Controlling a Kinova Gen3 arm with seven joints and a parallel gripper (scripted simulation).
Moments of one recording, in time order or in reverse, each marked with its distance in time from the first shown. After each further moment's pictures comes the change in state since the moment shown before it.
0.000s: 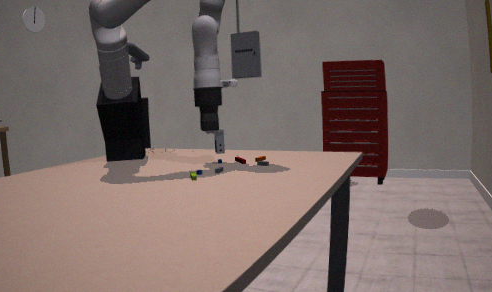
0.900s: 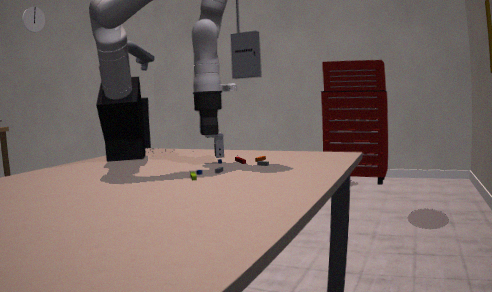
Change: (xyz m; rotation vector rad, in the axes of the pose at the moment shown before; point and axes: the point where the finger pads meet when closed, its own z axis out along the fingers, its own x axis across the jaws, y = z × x) arm 0.001 0.002 0.011 -0.006 0.002 0.002
